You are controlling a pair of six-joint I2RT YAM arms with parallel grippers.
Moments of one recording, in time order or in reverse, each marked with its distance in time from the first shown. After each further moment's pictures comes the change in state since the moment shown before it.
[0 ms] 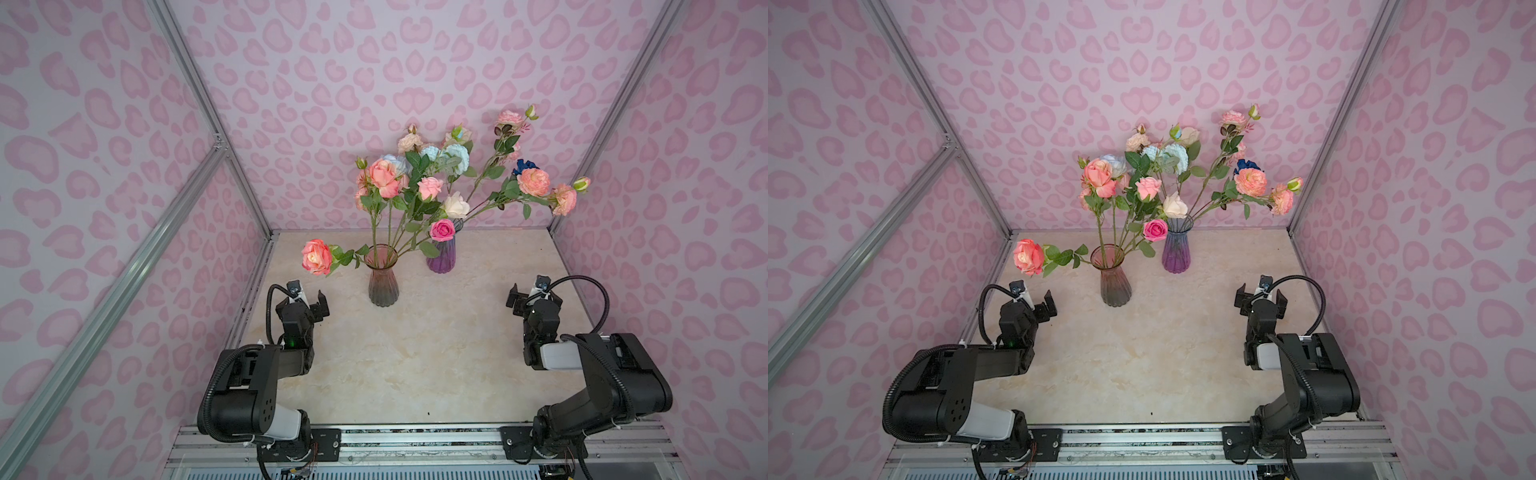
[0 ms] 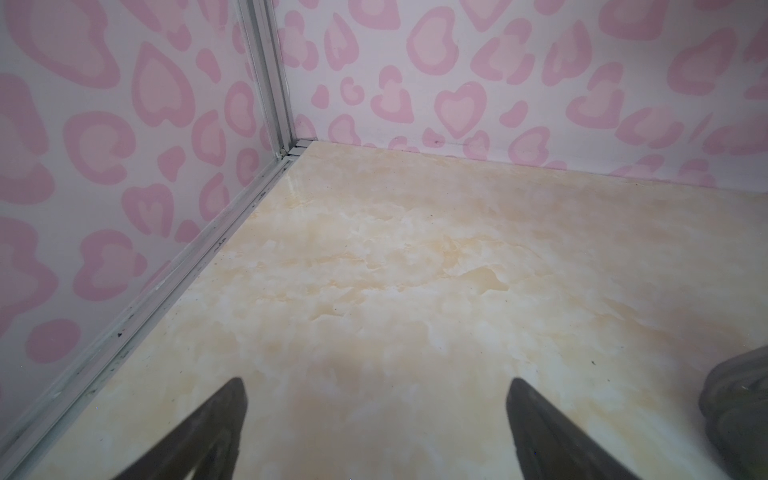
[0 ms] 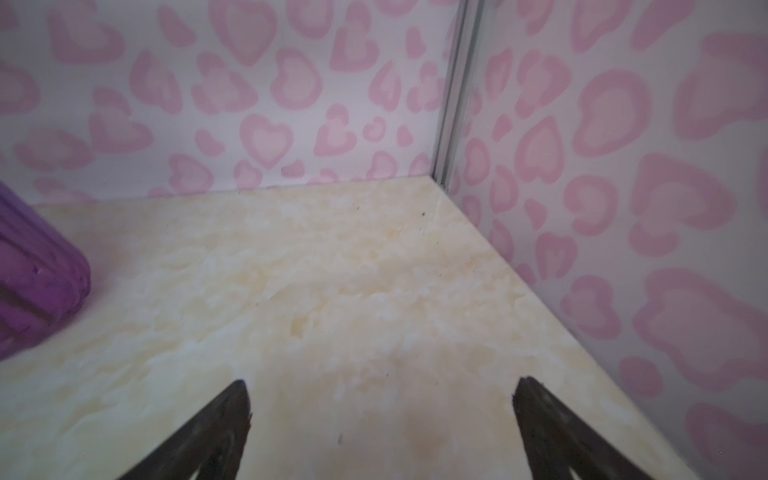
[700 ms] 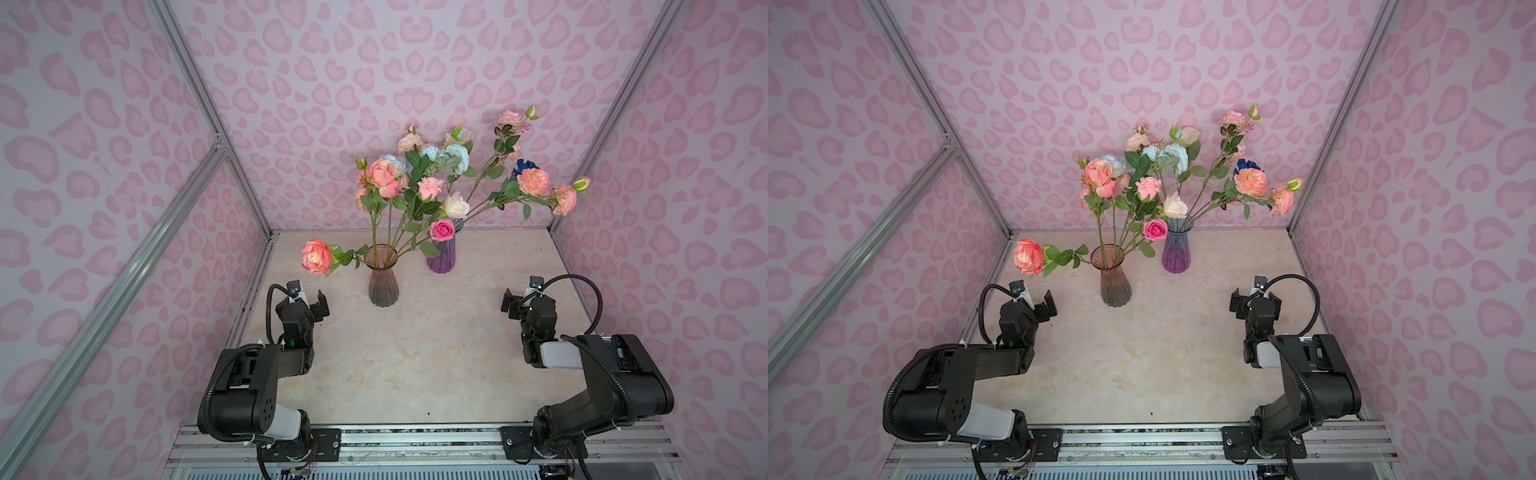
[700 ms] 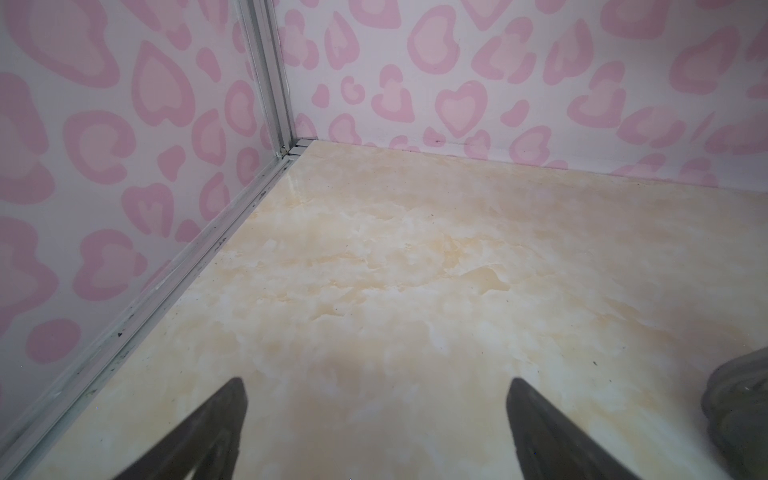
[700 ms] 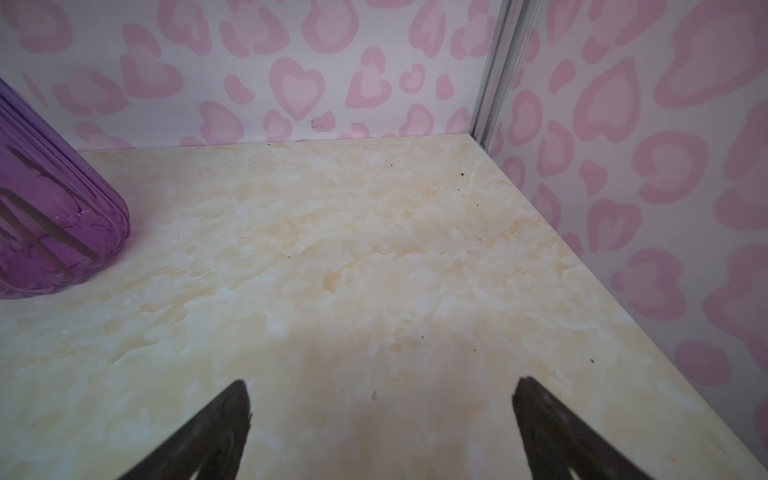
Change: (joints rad) left arm 0.001 0.004 0.005 -0.001 0.000 0.000; right arm 0.003 -0.018 0.028 -0.119 -0.053 0.016
